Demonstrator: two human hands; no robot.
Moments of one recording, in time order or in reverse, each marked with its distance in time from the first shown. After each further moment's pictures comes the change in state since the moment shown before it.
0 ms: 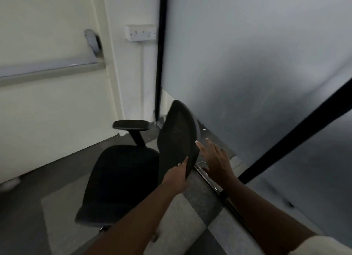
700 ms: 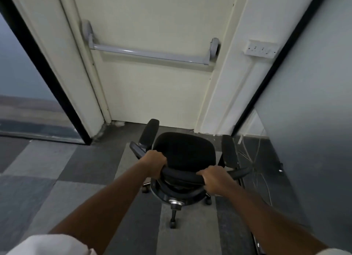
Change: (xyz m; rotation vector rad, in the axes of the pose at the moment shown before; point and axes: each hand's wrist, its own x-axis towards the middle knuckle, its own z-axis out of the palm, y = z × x) left_hand -0.169 -0.121 -0.025 0.621 0.114 -0.460; right_hand 0.016 -0.127 -0.023 -0.103 -0.288 -0.904
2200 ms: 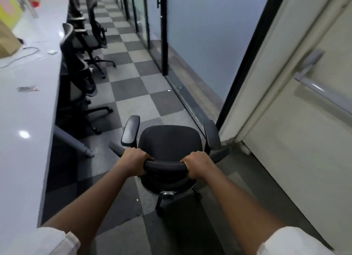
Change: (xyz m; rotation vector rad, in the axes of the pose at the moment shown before) left_hand -0.360 -0.208 0.179 -0.487 -0.068 -1.233; right_hand 0.281 -0.469 -0.131 -0.401 0.100 -1.127
